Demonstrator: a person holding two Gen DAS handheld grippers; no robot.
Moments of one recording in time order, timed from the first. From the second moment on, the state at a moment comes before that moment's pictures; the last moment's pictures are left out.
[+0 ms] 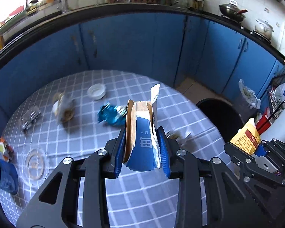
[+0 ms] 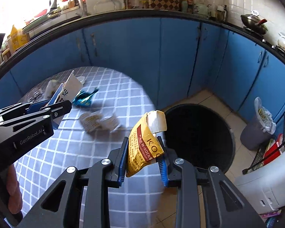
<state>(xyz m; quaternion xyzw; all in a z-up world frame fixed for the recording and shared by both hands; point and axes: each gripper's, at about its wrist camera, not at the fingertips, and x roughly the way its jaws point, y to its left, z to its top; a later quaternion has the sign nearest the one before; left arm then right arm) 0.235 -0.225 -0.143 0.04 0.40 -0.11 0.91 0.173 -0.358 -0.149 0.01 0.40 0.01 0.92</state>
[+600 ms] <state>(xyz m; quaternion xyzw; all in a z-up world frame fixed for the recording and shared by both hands) 0.269 -0.310 -0.129 0.06 0.37 -0.15 0.92 0.209 -0.432 -0.144 0.02 0.37 -0.05 0.93</state>
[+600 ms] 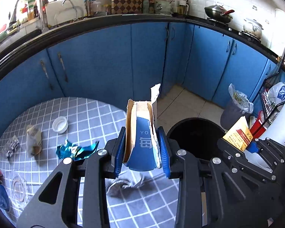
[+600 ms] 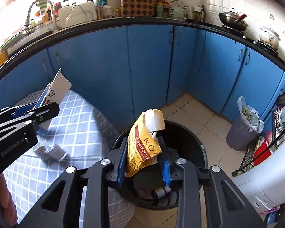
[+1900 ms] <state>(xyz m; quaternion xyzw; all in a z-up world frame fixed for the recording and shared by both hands) 0.276 -0.411 -0.127 0.08 0.34 -0.20 0.91 0.180 -0.480 -0.167 0.04 0.37 -0.14 0.92</state>
